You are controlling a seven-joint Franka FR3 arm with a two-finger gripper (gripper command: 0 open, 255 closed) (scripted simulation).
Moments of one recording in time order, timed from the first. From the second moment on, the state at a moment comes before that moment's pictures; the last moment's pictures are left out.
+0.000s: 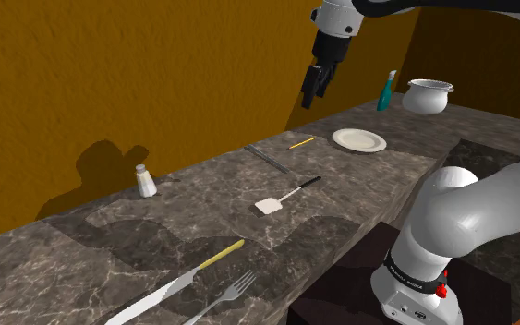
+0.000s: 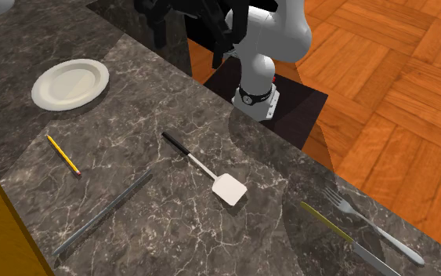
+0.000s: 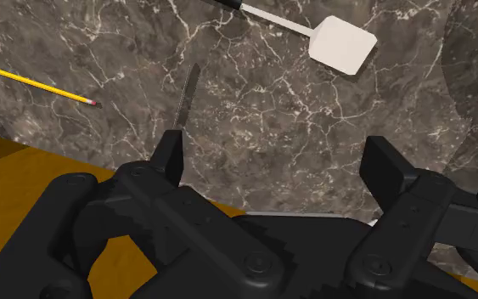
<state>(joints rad) 0.02 -0.80 0.03 -2.28 -0.02 1.70 -0.13</state>
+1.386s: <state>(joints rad) 0.30 -0.50 -0.22 -2.64 -0.19 2.14 -1.09</state>
